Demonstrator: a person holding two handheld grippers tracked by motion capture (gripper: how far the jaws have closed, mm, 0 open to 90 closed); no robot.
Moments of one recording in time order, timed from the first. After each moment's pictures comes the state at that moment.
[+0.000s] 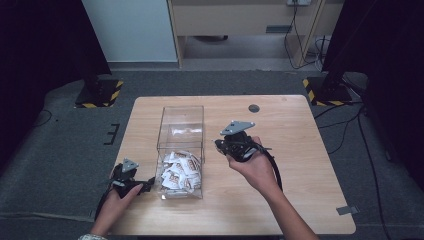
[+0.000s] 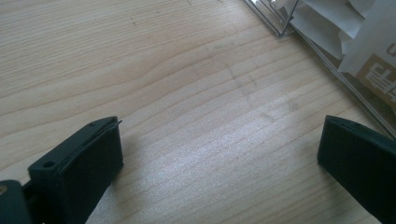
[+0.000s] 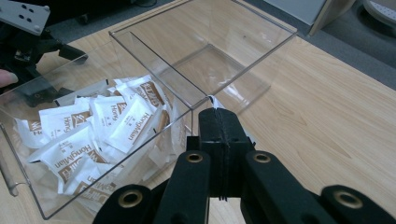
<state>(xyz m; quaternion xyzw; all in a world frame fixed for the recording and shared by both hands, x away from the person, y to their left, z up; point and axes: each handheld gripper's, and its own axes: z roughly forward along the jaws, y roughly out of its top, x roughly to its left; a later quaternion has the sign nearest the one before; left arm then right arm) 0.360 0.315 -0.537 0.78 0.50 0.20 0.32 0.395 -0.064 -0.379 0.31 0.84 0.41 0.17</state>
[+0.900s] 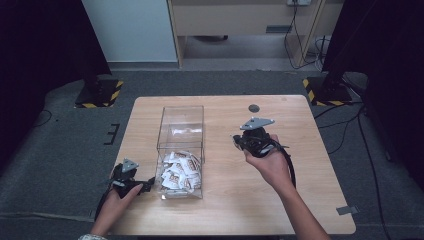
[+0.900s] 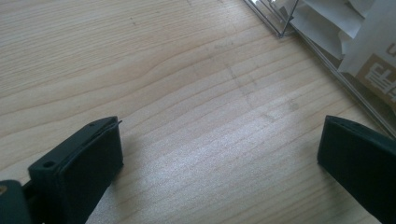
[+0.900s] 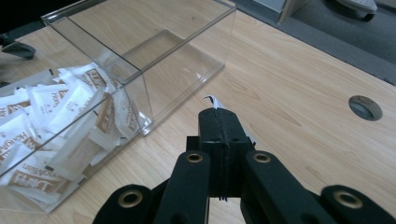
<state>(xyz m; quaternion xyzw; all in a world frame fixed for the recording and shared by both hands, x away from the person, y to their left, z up) 0.360 0.315 -0.537 0.78 0.50 0.20 0.32 0.412 -0.111 -0.389 0.36 0.83 0.39 0.19</state>
